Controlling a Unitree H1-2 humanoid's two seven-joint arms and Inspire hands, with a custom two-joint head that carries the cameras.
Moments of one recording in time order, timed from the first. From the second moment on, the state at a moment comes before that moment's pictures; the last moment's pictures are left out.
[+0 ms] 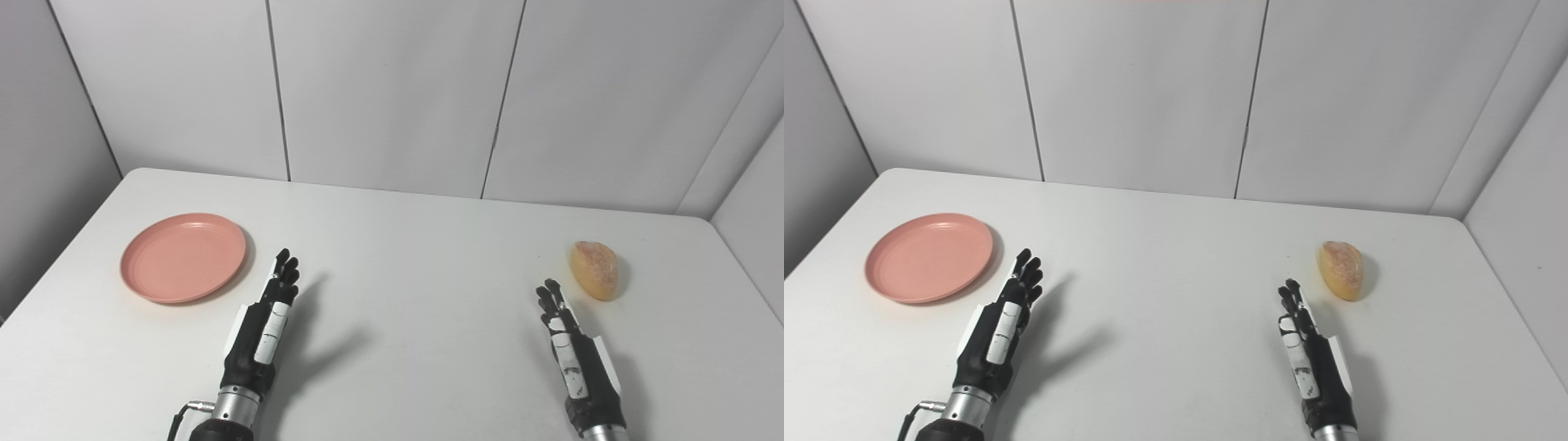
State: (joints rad) left arm -0.11 0.05 0.00 0.04 -0.04 -0.10 -0.08; right arm -0.09 -0.09 -0.01 0.08 0.02 -0.15 0.05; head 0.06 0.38
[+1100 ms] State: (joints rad) left arm -0.15 -0.01 -0.02 0.11 0.04 -0.19 -0.01; right arm -0.16 -0.13 -0.04 0.19 0.06 -0.27 0.08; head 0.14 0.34
